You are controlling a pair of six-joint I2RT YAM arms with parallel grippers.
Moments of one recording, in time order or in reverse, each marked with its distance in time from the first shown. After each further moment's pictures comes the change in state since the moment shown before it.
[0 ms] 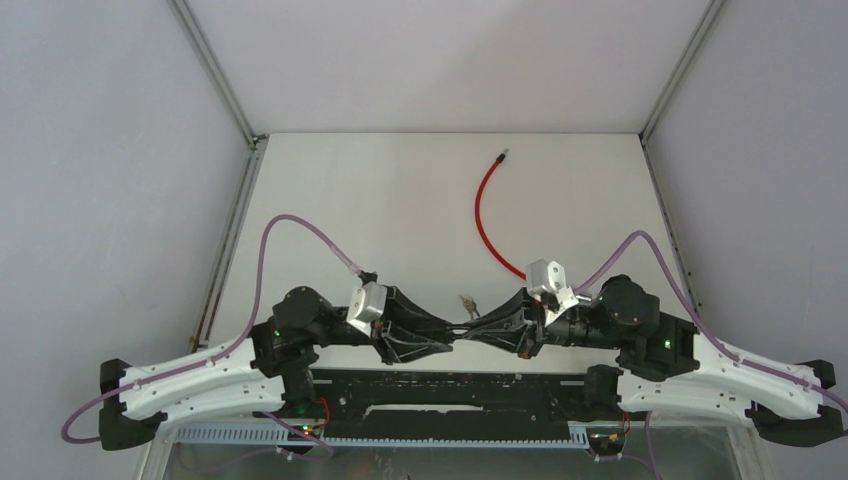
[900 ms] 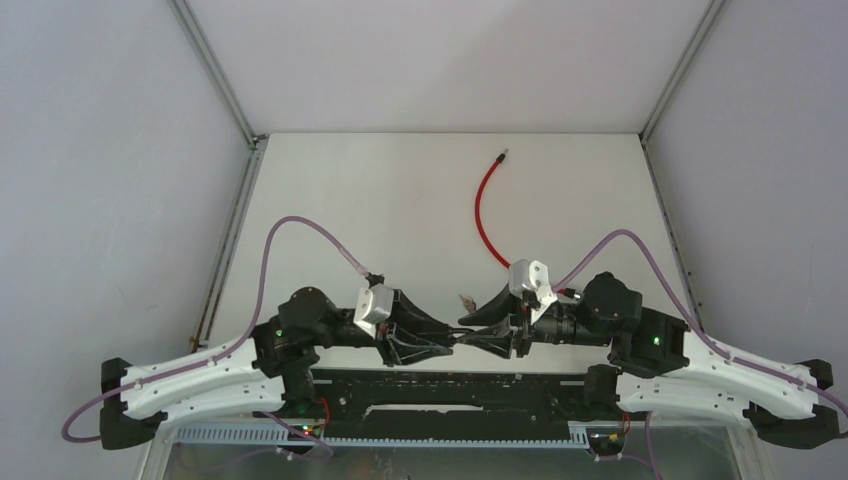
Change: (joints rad) left arm -0.005 0.000 -0.019 -0.063 -0.014 0.000; right arm -0.027 0.047 -0.006 -0.066 -0.007 -0.006
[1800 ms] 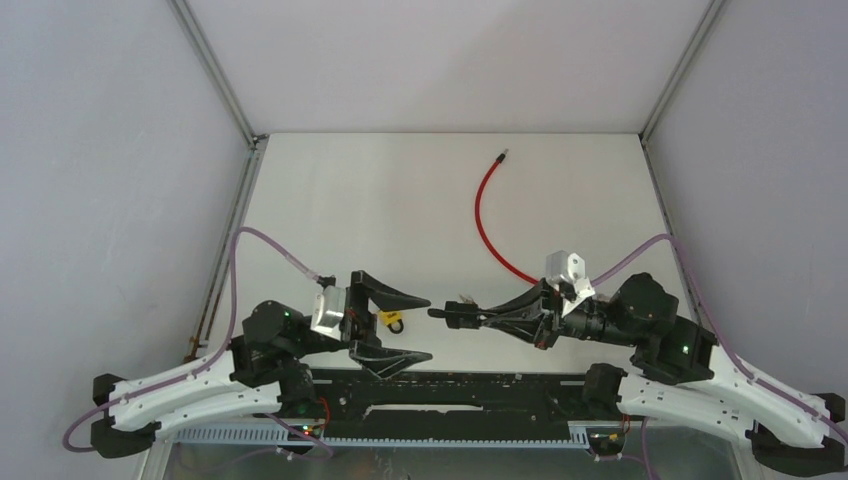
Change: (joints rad) left arm -0.006 -0.161 -0.058 0.058 -0.118 0.006; right arm -0.119 -0.130 -0.012 -0.071 -0.039 0.006
